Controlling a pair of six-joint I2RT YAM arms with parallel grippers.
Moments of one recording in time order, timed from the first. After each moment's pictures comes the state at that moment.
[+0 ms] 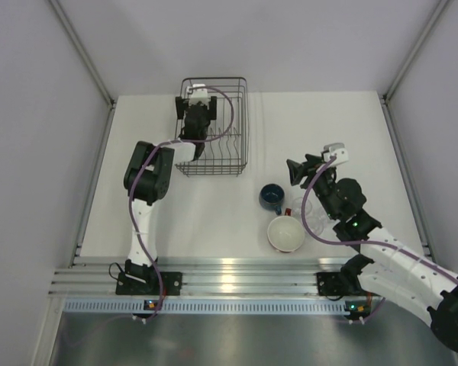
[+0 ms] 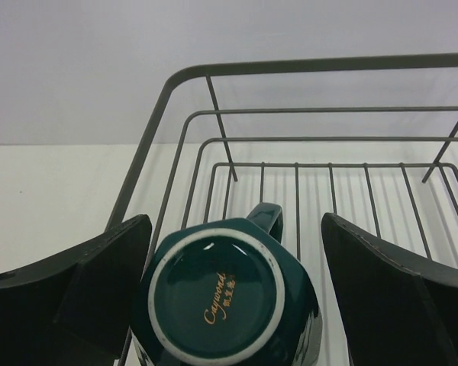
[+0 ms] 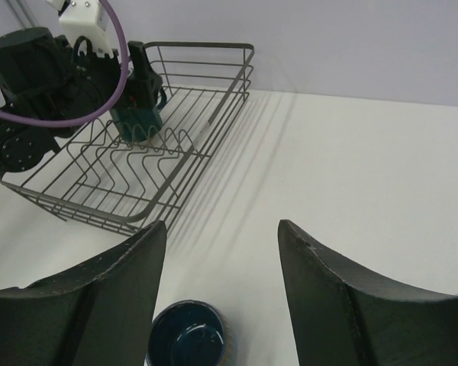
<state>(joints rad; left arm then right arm) -0.31 2.25 1.44 0.80 -0.42 0.07 0.63 0.82 0.44 0.44 0.25 0.13</state>
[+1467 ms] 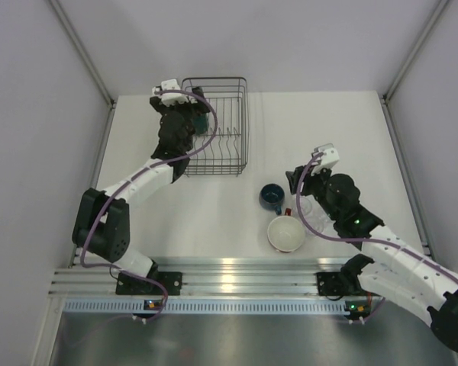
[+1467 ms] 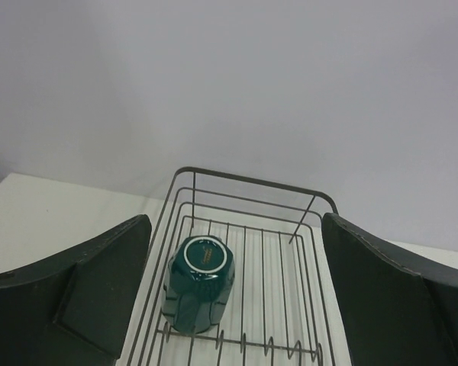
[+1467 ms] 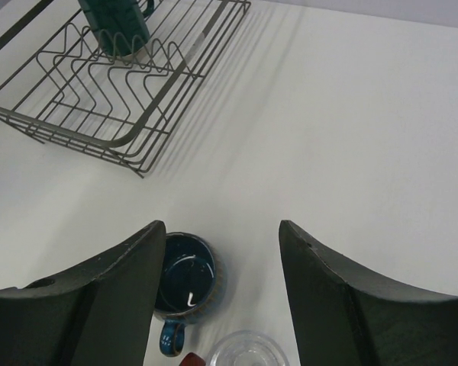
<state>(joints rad) -0.41 1.56 1.06 0.75 -0.49 -0.11 0.63 0.81 0.48 0.17 0.22 0.13</state>
